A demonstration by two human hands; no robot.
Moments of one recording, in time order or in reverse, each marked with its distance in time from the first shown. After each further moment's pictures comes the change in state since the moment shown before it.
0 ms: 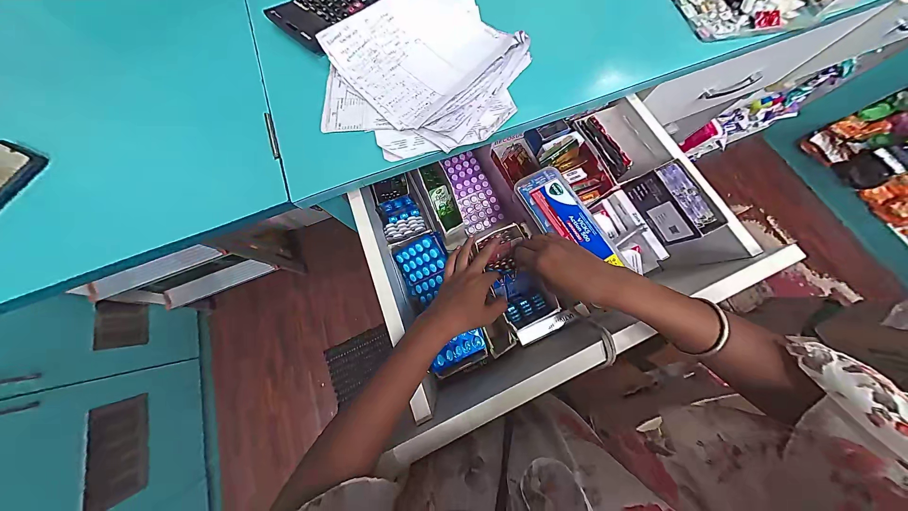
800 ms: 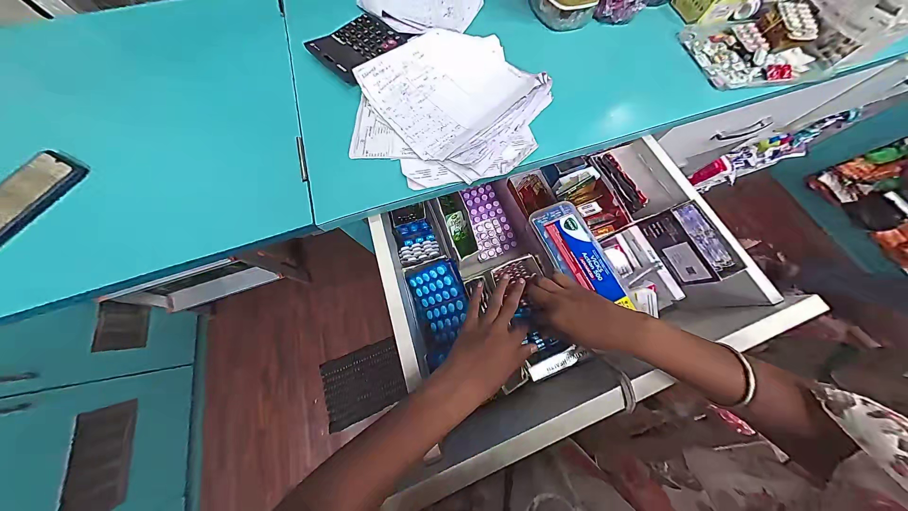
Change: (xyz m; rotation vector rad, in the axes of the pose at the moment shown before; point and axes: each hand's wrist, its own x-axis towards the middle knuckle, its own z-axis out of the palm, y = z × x) left_hand -0.028 0.027 0.007 0.179 0.153 0.160; right_hand -0.005 0.005 0.013 -0.158 -0.057 -0.262
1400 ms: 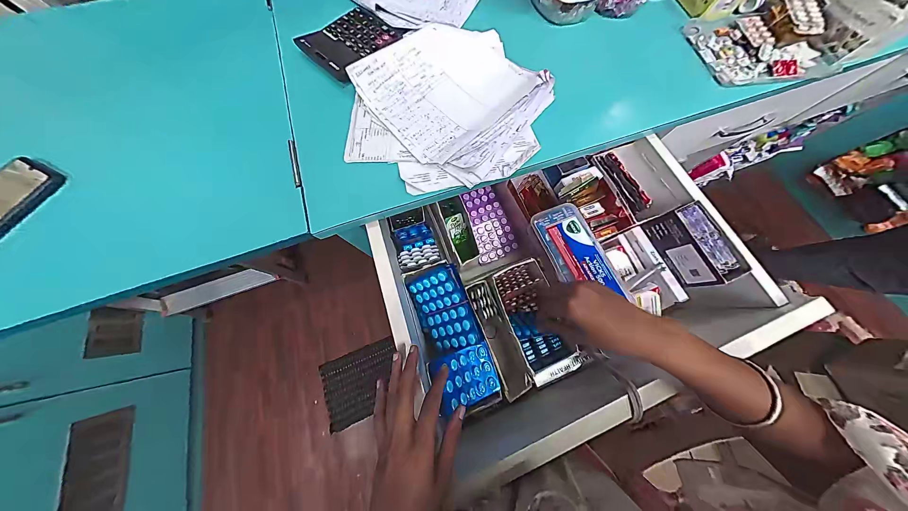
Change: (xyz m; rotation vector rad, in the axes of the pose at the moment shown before) left_hand -0.133 0.001 0.036 -0.107 0.597 -0.409; right_hand -0.003 -0.005 -0.020 0.254 0.176 0.139
